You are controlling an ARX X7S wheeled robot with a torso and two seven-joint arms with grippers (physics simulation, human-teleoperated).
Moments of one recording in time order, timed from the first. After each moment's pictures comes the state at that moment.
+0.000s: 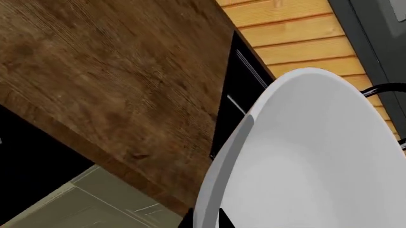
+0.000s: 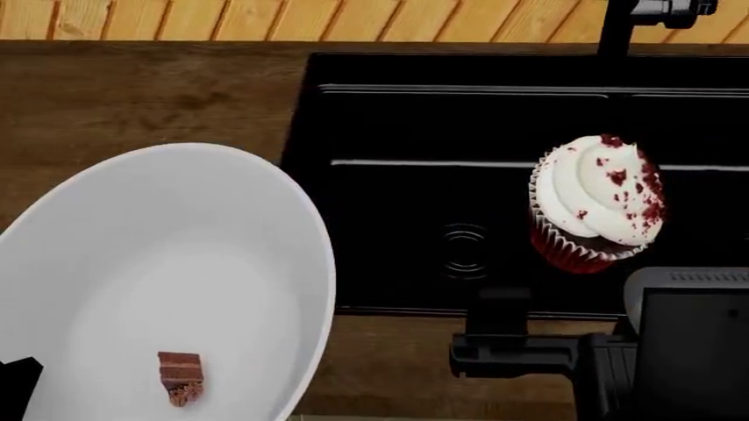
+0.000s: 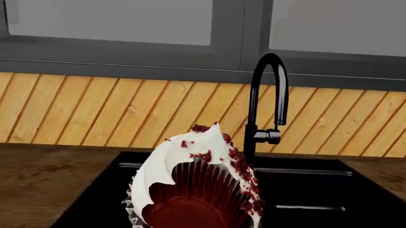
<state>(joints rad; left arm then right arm) -0.18 -0.79 0.07 0.79 -1.97 -0.17 -1.12 0.53 0.93 -0.43 -0.76 1.10 0.45 0.93</state>
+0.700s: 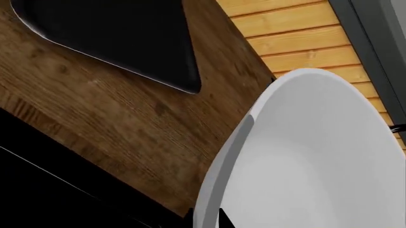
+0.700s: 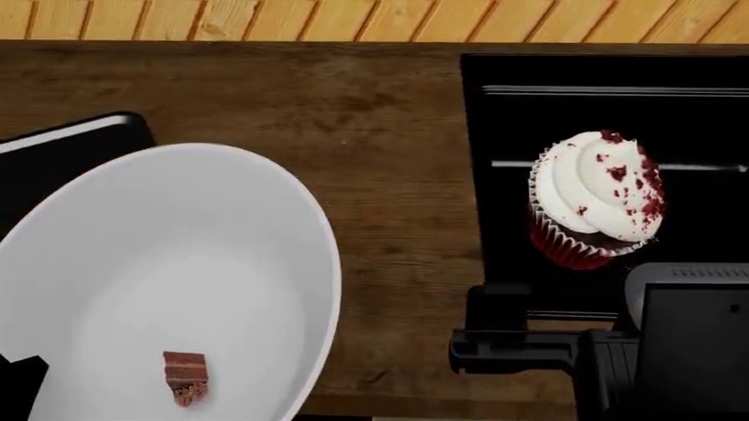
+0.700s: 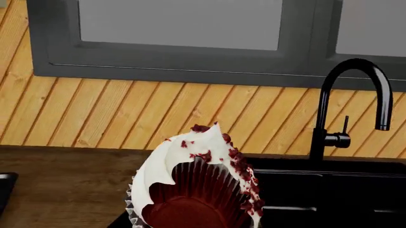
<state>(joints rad) -0.19 -0.78 0.09 0.78 -1.97 -0.18 -1.12 0.53 0.93 -0.43 -0.76 1.10 0.45 0.93</state>
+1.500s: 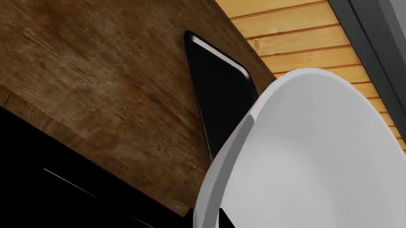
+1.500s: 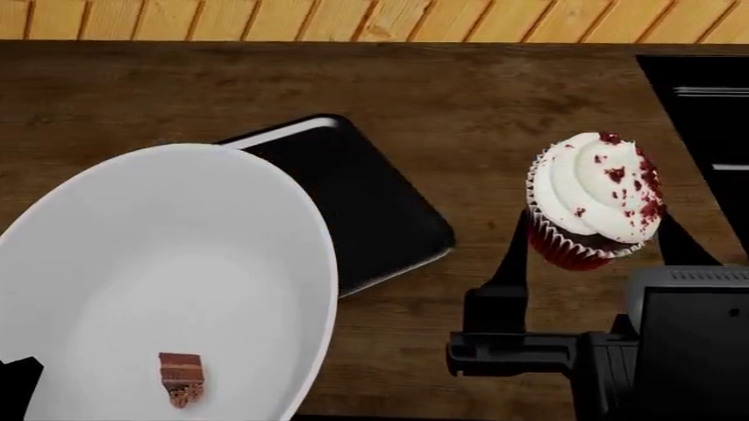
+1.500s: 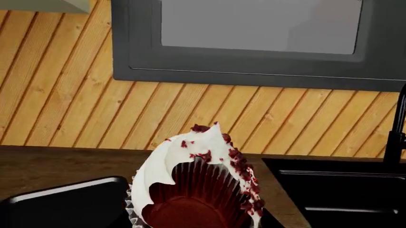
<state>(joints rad) -0.18 -0.79 0.08 0.79 -1.97 -0.17 -1.12 0.53 0.93 -0.43 -0.77 1.10 0.45 0.93</state>
